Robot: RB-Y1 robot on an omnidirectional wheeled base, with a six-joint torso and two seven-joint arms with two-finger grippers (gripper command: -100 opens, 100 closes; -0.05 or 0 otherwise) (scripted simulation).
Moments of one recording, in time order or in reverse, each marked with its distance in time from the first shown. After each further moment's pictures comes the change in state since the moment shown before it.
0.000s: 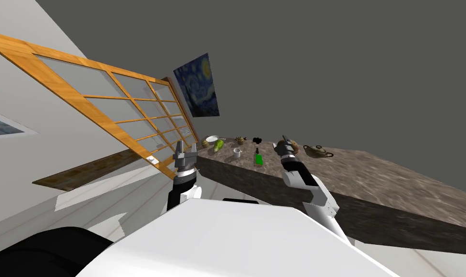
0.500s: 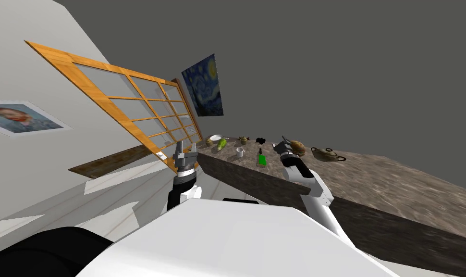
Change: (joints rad) left arm 0.000 0.000 0.000 0.000 0.000 0.000 0.000; right arm -0.088 -0.020 -0.036 0.076 0.001 0.134 -0.123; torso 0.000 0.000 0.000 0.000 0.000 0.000
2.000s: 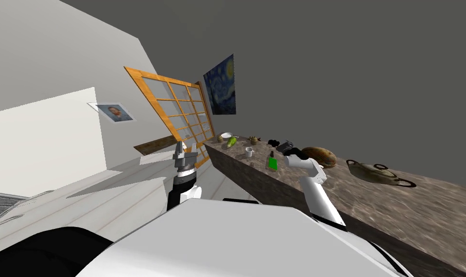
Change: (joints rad) left arm 0.000 0.000 0.000 0.000 0.000 0.000 0.000; right arm -0.254 -0.071 -0.134 0.276 0.002 0.394 -0.397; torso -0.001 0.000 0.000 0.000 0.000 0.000
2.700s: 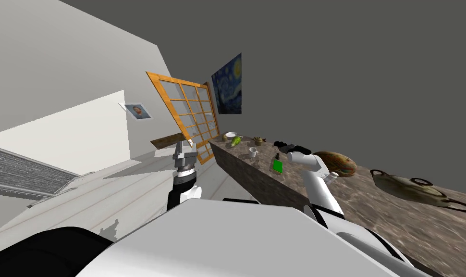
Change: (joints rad) left arm 0.000 0.000 0.000 0.000 0.000 0.000 0.000; right arm -0.093 -0.050 -0.071 0.133 -0.012 0.164 -0.175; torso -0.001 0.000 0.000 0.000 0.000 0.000
